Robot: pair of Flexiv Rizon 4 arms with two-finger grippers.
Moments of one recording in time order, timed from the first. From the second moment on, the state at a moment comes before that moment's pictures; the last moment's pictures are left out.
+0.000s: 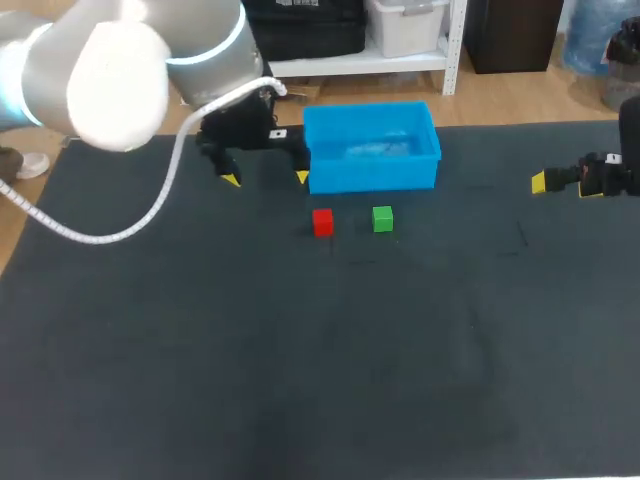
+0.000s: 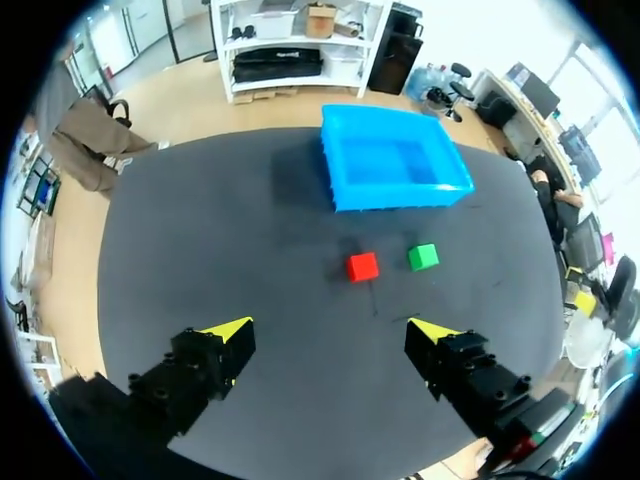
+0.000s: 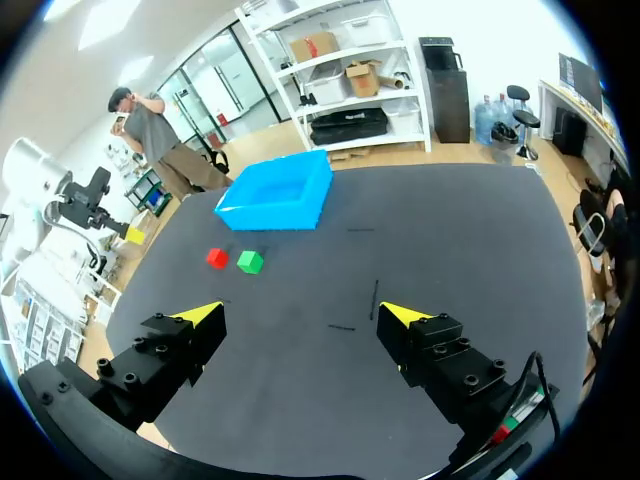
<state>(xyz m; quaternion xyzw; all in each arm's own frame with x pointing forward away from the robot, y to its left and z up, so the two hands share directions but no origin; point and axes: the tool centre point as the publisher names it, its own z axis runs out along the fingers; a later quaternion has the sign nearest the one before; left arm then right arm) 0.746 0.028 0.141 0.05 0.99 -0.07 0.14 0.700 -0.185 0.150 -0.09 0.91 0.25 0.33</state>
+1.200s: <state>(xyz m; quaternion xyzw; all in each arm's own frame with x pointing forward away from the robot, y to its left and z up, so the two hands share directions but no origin) 0.781 0.000 0.105 0.05 1.00 -0.03 0.07 0.700 -0.185 0.150 -0.09 0.91 0.25 0.33</state>
